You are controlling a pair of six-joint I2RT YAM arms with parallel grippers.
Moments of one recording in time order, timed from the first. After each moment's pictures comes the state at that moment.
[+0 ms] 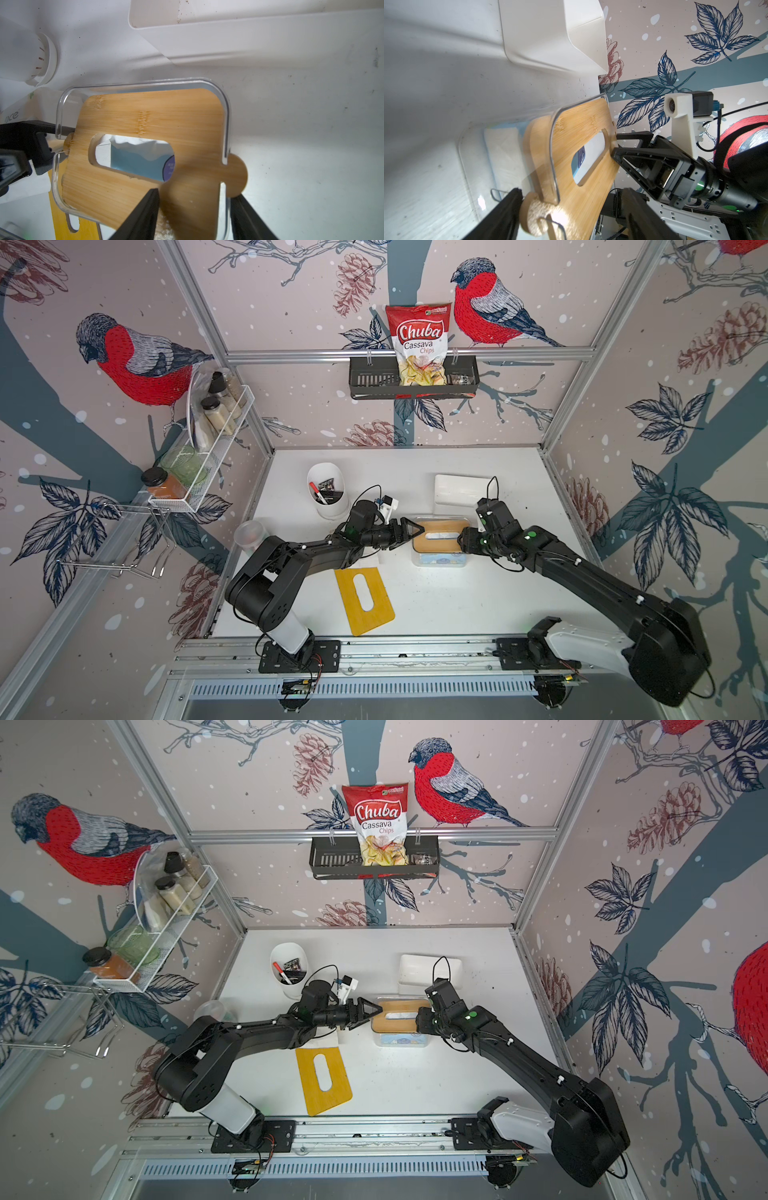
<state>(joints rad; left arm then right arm) -0.56 1.62 0.68 0.47 0.72 -0.96 0.62 1.18 0.81 -0.61 0.00 0.58</state>
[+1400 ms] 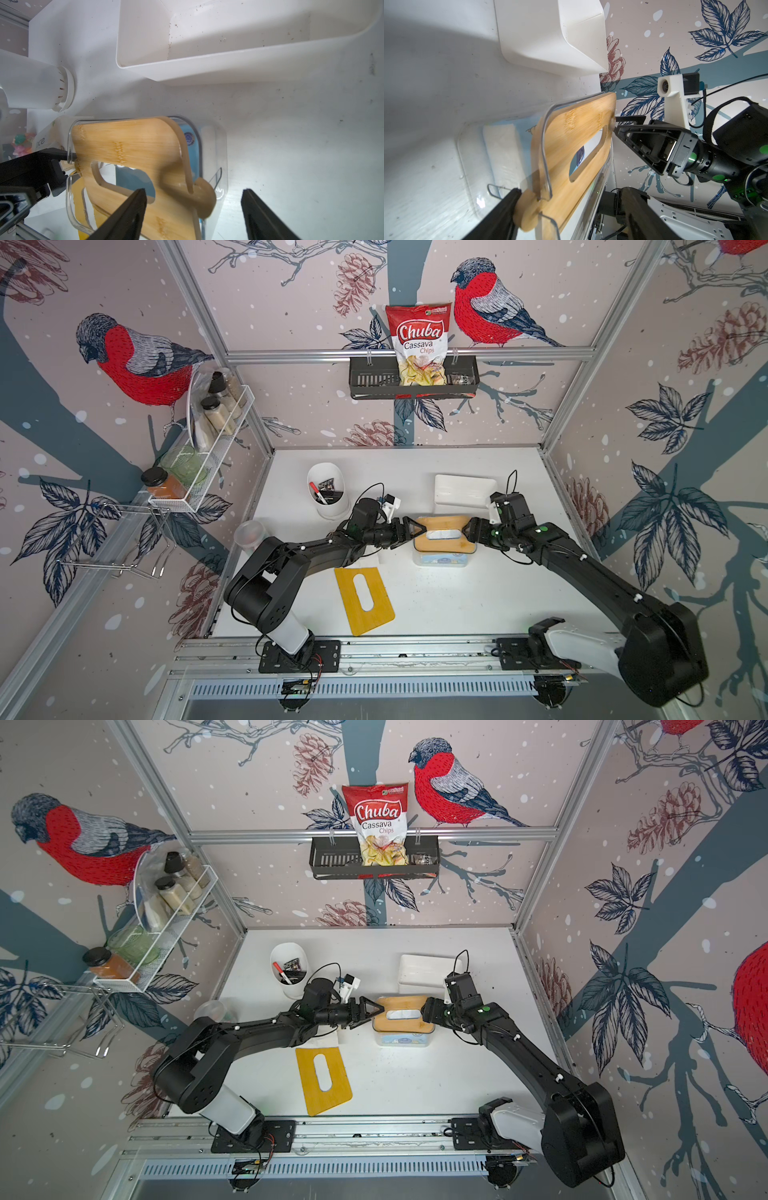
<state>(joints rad) -0.57 1.61 0.71 0.41 0.71 -0.94 0.41 1.19 0.79 -0.53 -0.18 0.52</state>
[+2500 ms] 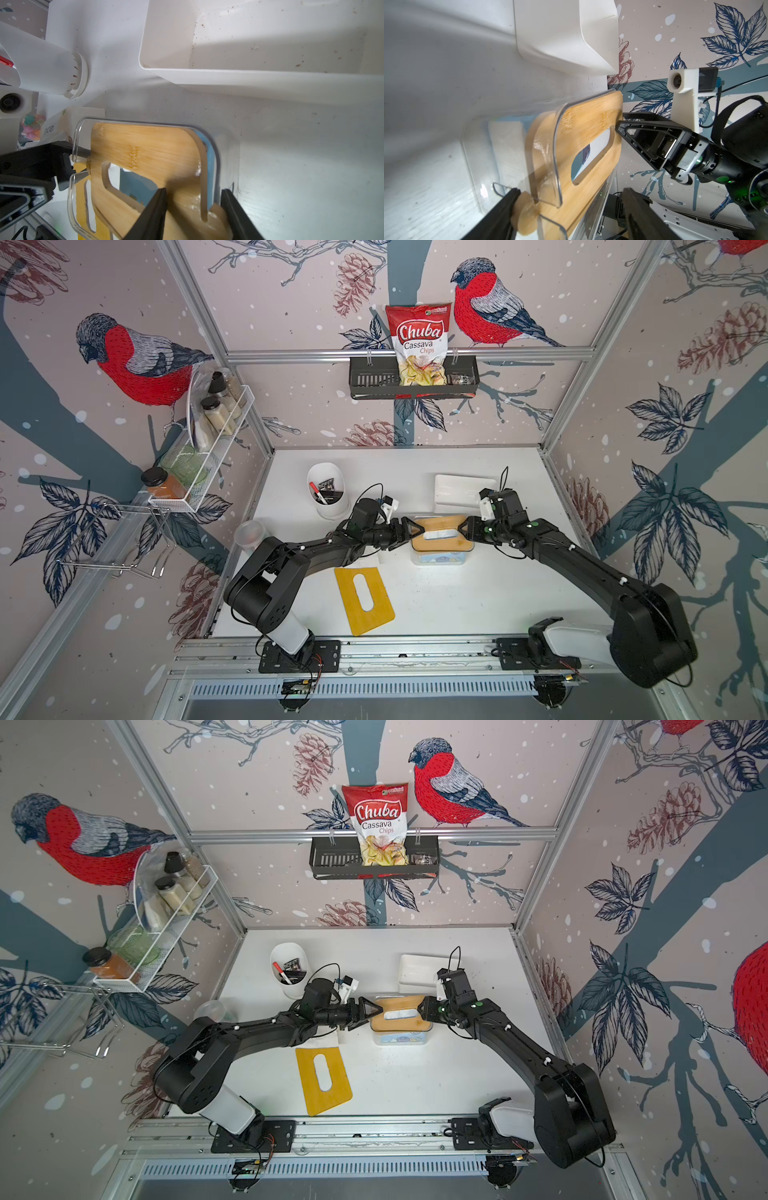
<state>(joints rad) -0.57 1.60 0.72 0.35 0.68 -0.96 0.43 1.28 0.80 -0.43 -0.25 0.44</state>
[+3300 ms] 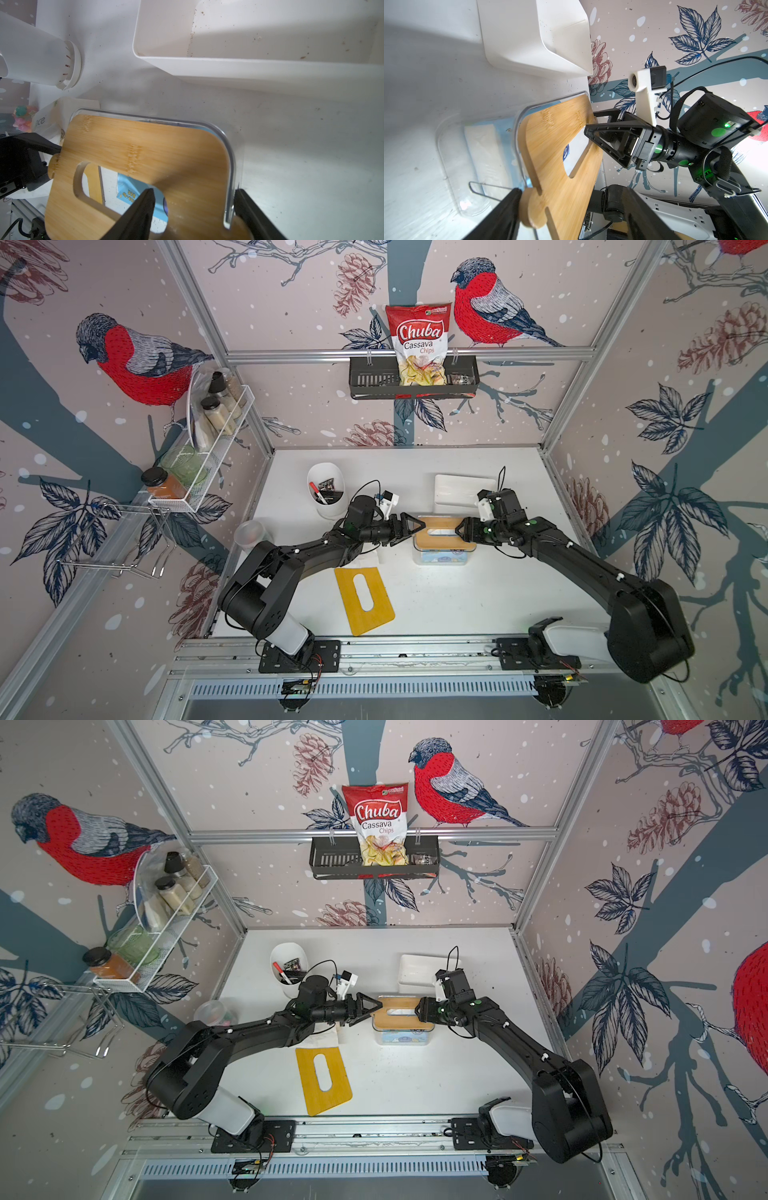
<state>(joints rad) -0.55 1.57 0.71 0.43 0.75 -0.99 0.42 1.30 0.81 -0.46 -0.25 0.41</state>
